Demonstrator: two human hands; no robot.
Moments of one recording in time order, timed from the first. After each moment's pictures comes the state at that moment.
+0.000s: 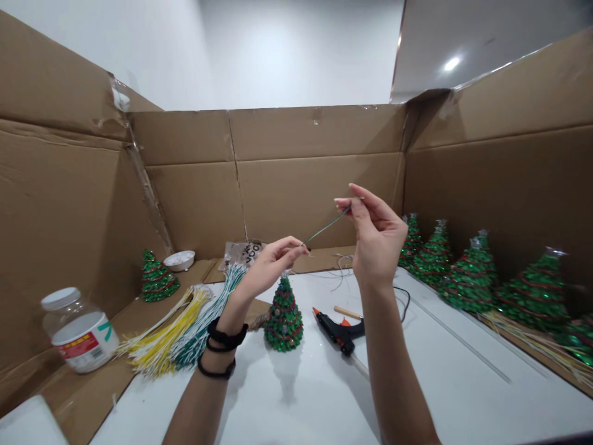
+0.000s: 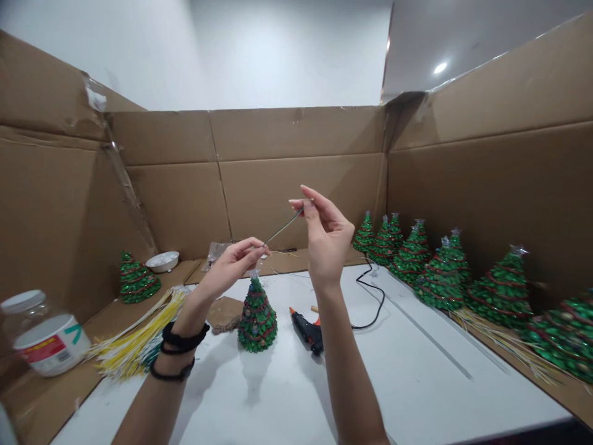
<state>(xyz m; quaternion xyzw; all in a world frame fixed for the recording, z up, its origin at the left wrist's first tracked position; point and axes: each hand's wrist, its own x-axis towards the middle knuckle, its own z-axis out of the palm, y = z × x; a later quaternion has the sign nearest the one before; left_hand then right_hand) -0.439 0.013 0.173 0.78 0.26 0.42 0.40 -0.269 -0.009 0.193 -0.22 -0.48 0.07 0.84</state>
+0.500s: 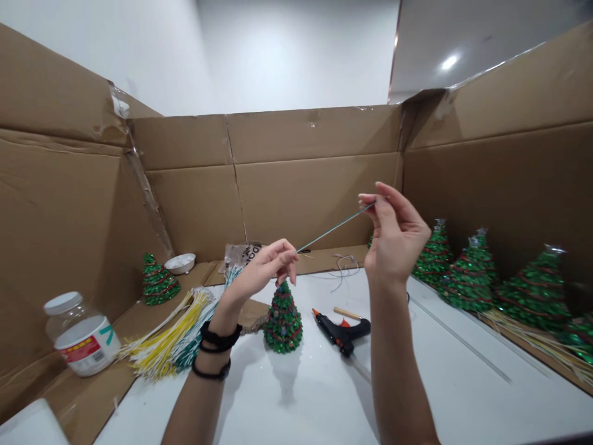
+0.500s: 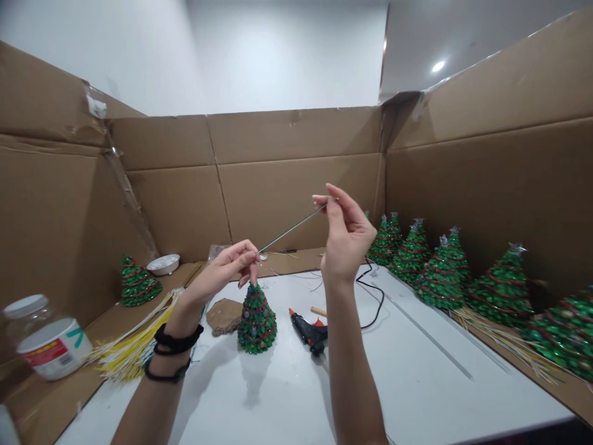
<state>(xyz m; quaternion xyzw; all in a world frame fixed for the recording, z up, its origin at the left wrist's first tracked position) -0.447 0.012 0.177 0.78 0.24 0.37 0.45 -0.247 -0.006 0.195 -0.20 -0.42 0.04 0.89</state>
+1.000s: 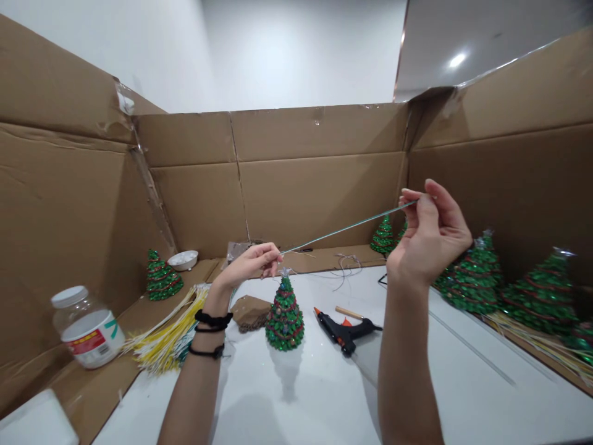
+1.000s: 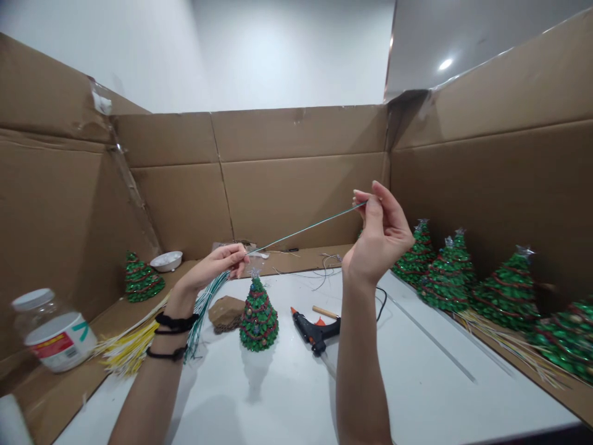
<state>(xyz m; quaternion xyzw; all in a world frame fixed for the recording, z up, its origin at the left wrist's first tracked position) -0.479 0.039 0.174 0.76 0.29 0.33 0.48 -0.227 -0.010 0.199 -0.14 -0.30 0.01 0.94</state>
